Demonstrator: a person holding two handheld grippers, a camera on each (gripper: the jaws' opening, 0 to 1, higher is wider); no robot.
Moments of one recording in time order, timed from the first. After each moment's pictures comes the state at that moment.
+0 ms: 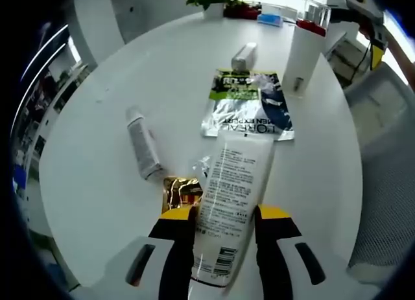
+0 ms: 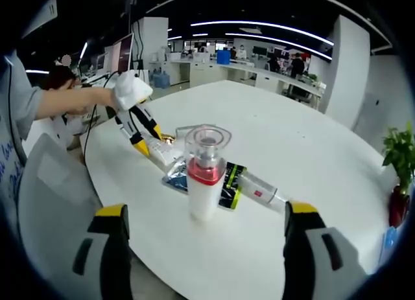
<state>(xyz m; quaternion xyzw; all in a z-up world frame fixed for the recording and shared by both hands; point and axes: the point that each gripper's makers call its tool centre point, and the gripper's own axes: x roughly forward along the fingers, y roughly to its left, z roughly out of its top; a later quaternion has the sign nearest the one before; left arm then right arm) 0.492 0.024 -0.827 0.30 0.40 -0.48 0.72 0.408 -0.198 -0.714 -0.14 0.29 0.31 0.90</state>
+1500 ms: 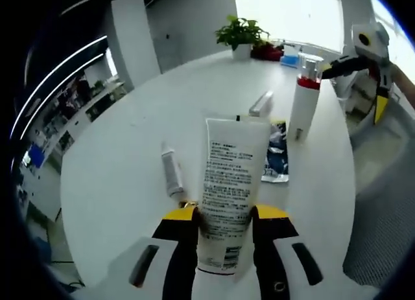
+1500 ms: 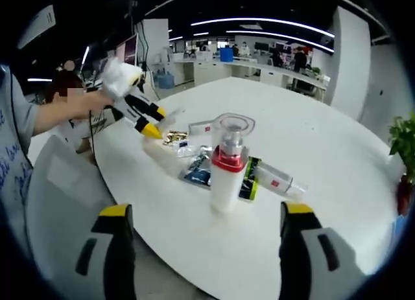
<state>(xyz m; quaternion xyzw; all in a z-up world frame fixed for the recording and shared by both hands) 0.487 0.017 -0.763 0.21 0.29 -0.42 0.83 0.382 -0.180 -0.722 -0.12 0.30 0.32 0.89</state>
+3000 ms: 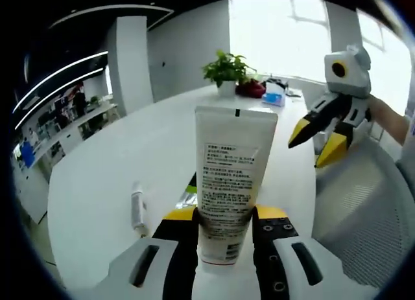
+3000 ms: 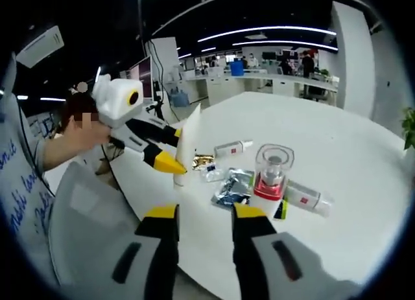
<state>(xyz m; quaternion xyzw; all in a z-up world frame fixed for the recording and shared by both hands) 0.434 -0.053 -0.713 0.15 0.22 -0.48 0.83 0.380 -0.130 -0.688 -0.05 0.25 0.37 0.89</state>
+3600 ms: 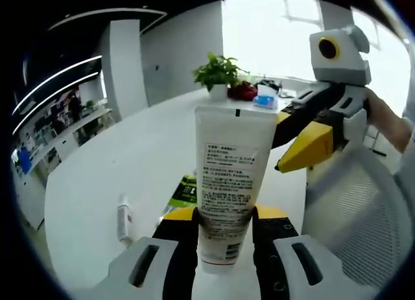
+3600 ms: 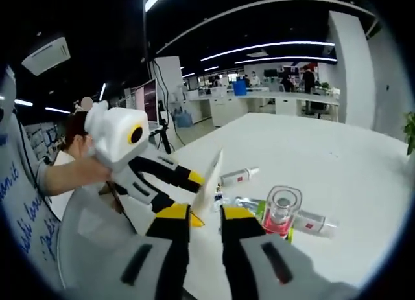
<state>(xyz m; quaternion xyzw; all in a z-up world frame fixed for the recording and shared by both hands) 0.413 -0.090 -0.703 0.14 0.22 -0.49 0.83 0.393 -0.110 -0.655 -0.01 0.20 0.38 0.90</state>
